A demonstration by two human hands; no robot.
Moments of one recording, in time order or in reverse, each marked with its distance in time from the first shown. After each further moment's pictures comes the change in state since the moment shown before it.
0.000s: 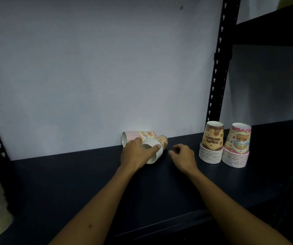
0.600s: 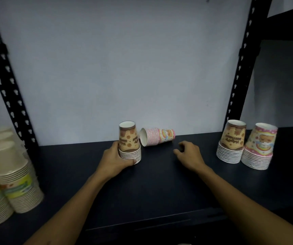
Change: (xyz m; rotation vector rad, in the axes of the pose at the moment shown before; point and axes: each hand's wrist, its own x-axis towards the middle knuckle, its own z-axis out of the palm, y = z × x) left_hand -0.029 -0.108 -0.066 -0.259 -0.034 -0.001; right_hand -0.001 -0.016 0.021 -0.163 -0.158 -0.115
